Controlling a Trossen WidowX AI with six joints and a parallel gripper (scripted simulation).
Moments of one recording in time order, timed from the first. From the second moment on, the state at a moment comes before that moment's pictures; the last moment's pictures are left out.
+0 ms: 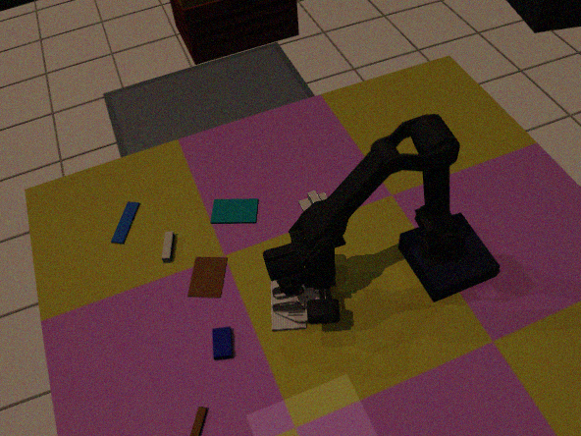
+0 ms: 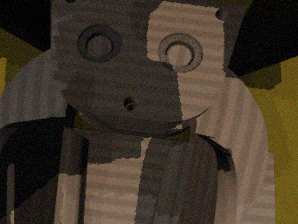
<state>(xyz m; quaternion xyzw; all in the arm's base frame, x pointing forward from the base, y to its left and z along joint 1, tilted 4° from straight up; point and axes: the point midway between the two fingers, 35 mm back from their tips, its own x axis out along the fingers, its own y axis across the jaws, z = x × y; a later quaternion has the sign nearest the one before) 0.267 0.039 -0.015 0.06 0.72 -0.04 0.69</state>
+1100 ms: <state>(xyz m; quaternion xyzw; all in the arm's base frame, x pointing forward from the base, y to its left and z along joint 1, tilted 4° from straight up) 0.265 0.039 -0.013 0.06 0.72 -0.04 0.69</state>
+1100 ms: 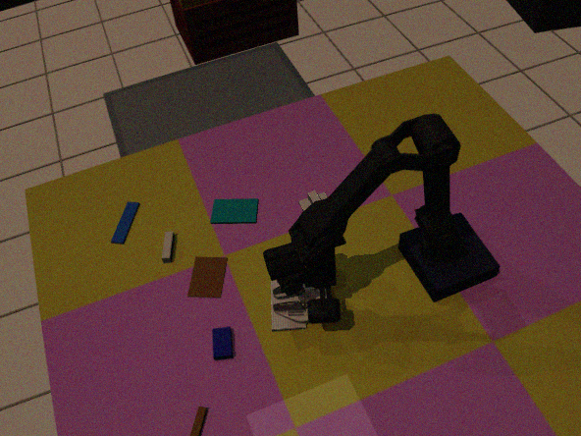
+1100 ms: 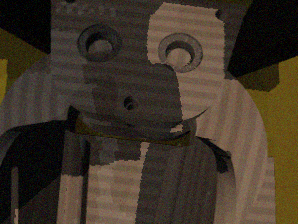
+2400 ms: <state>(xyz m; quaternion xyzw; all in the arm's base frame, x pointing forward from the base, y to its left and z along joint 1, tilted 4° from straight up) 0.266 0.039 -0.013 0.06 0.72 -0.04 0.69</state>
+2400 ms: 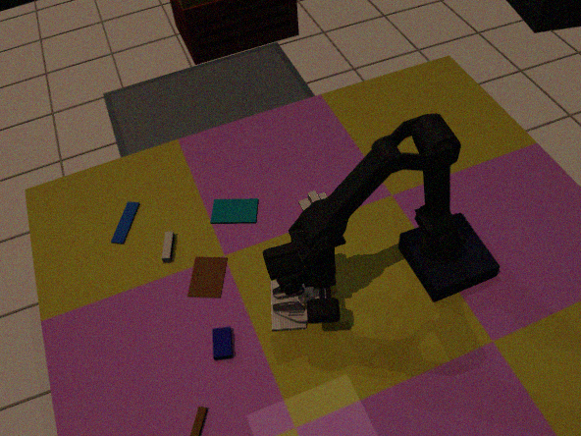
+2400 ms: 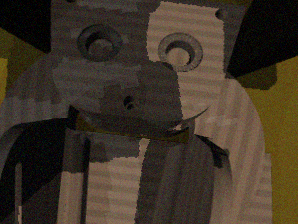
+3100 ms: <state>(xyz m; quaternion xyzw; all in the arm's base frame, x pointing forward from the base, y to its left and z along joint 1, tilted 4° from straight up) 0.267 0.039 -0.013 0.06 0.72 -0.04 0.69</state>
